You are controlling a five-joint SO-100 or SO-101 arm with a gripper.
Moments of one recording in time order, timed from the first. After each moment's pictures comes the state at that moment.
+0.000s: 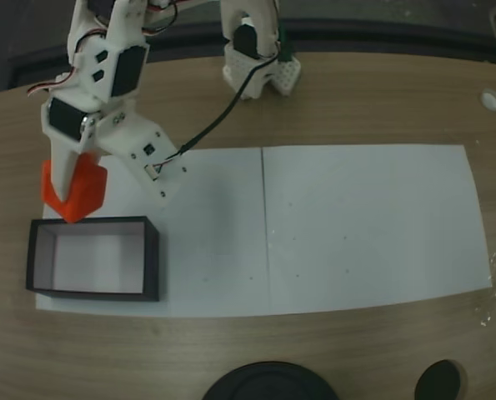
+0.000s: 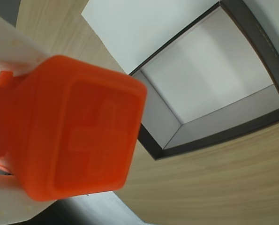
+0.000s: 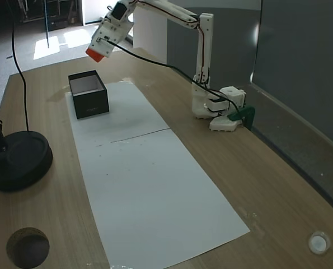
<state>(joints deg) 40.2 90.4 63.8 78.2 -13.1</state>
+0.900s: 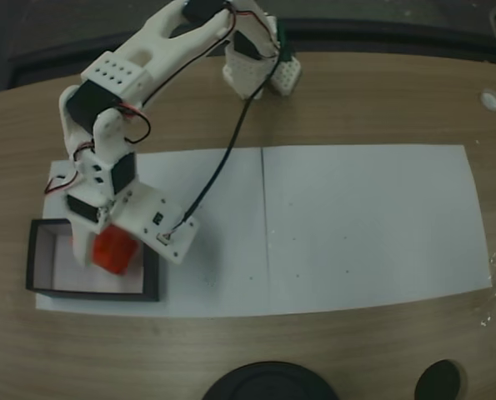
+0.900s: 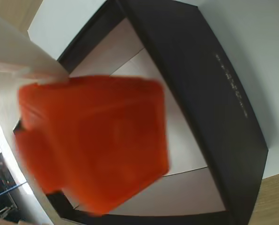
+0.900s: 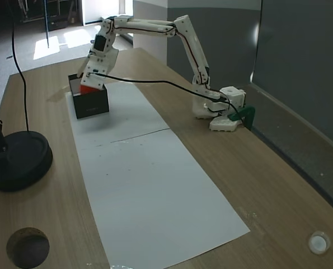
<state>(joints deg) 37.6 69.3 60.3 74.3 -14.2</state>
